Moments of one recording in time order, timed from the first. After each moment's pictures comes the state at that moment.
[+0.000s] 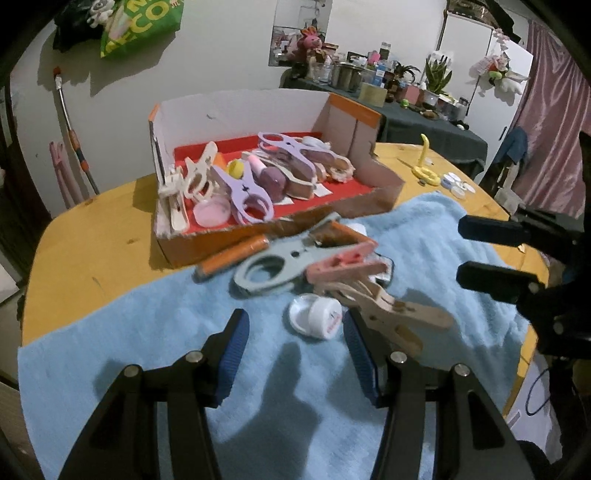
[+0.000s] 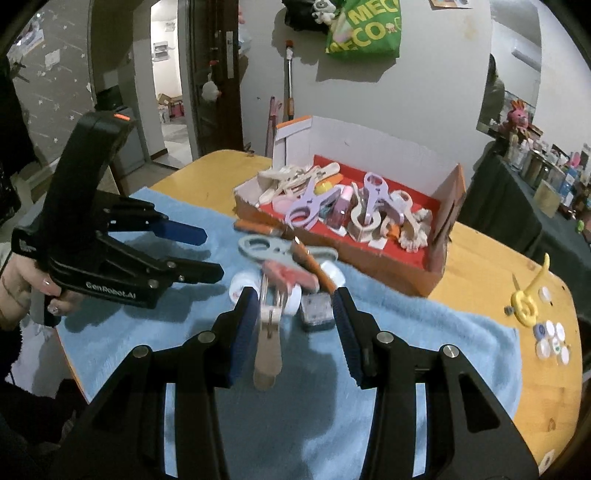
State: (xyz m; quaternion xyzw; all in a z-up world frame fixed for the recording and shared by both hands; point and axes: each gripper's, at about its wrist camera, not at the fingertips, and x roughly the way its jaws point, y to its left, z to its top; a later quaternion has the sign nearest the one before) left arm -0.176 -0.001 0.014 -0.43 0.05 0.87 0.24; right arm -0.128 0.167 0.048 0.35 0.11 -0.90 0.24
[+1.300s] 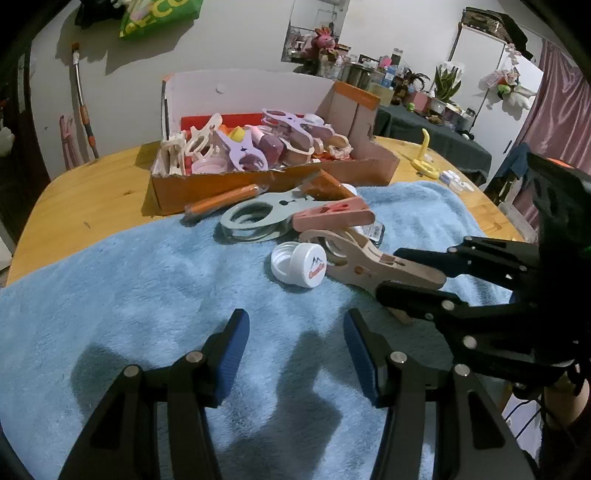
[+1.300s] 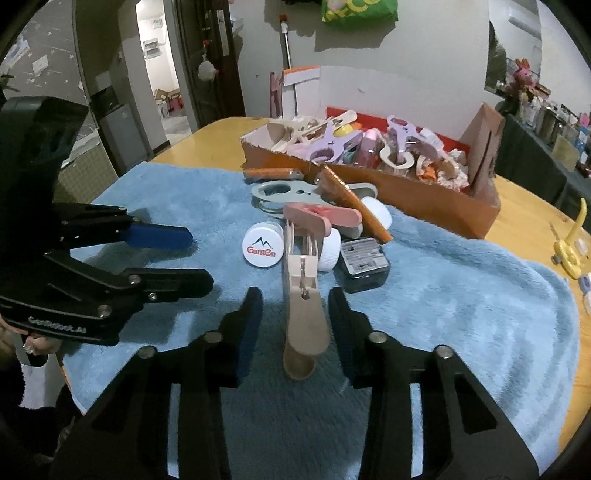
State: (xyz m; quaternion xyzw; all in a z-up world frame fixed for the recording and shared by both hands) left arm -0.144 -0.004 -0.014 -0.44 0.01 0.87 0.23; right arm -0.133 0.150 -0.013 0.40 0.07 -0.88 0.25
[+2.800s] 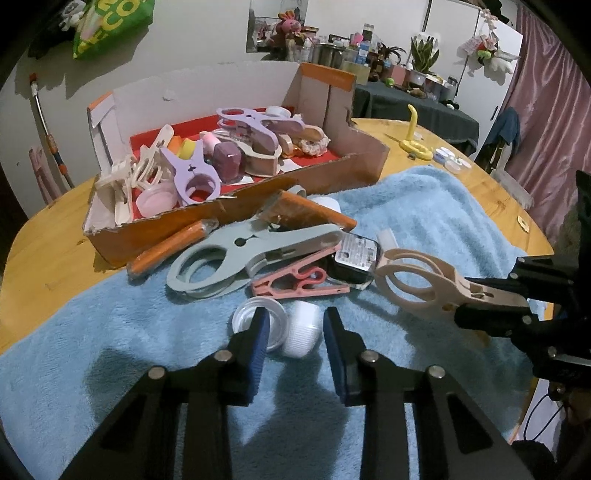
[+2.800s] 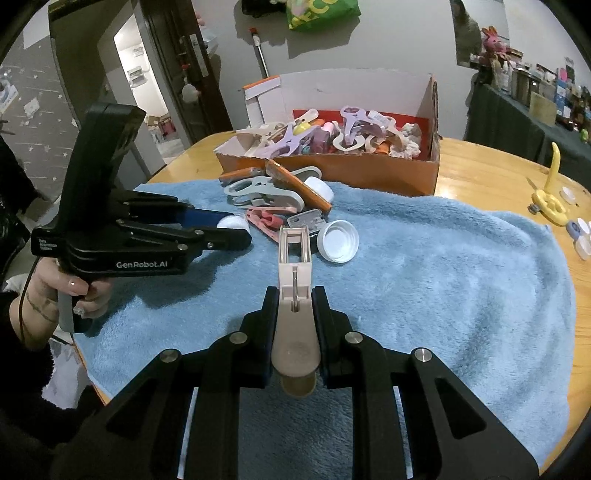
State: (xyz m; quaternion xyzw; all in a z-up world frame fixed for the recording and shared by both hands) left arm -0.186 0.042 -0.020 -0.44 0.08 0.85 0.26; right arm -0.112 0.212 -0.005 0.40 0.00 -0.88 0.24
